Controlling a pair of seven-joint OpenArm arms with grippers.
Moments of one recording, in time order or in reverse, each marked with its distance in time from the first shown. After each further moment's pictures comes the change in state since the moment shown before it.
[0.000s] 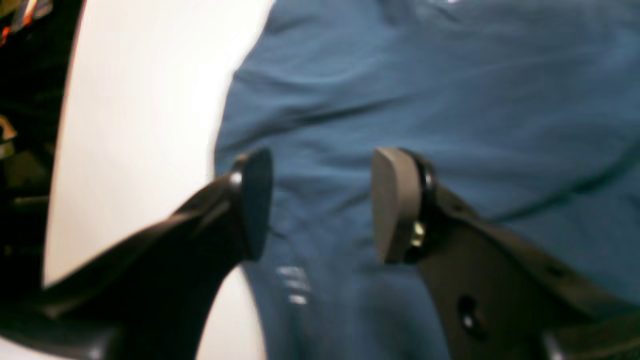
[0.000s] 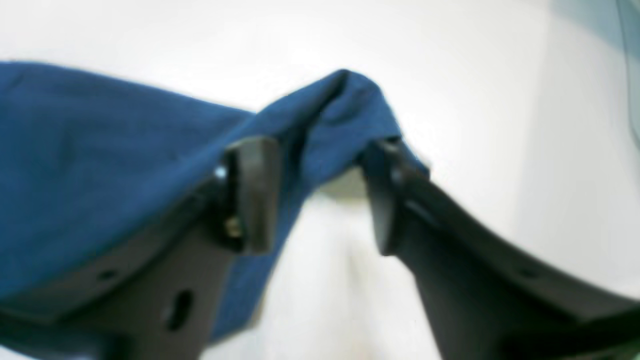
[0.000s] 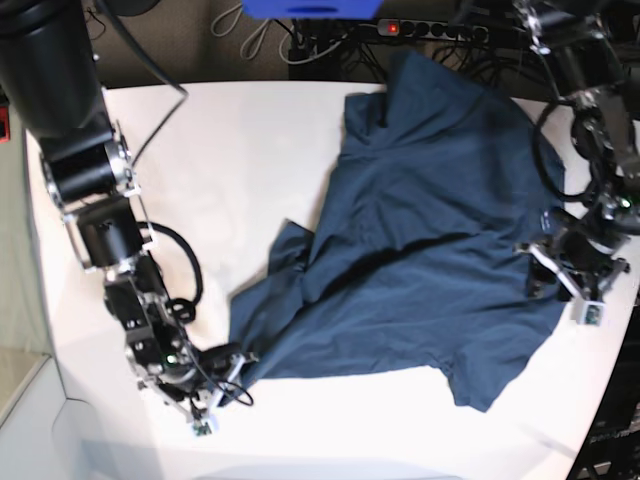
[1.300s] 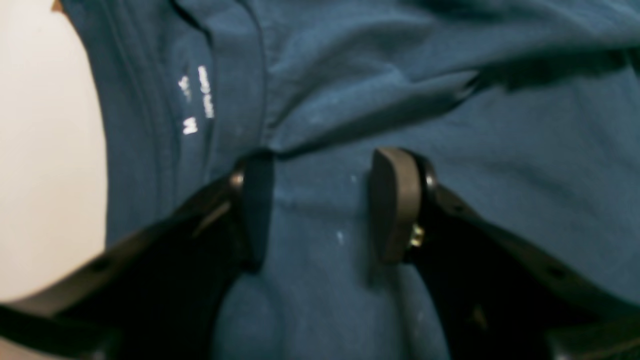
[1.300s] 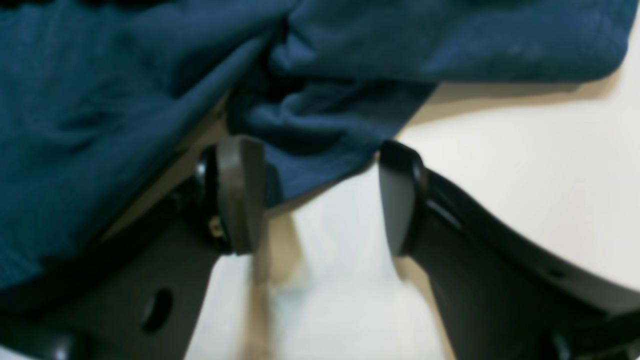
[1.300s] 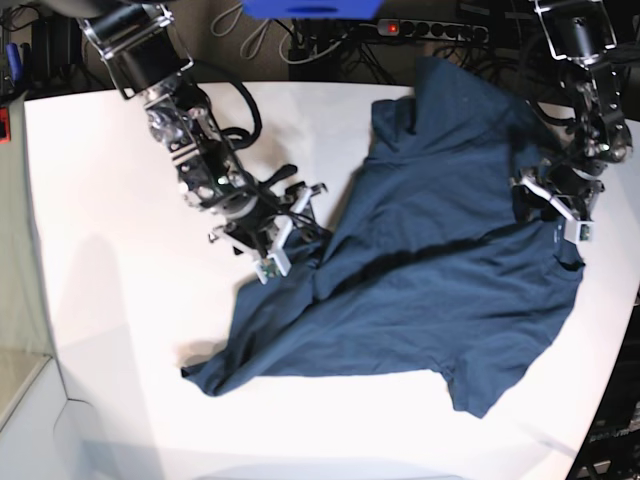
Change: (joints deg) left arm 8.3 -2.6 0.1 -25.3 -2.6 -1.1 -19.8; right arm -35.4 -3.2 -0.2 31.0 -0.5 -0.2 -2.1
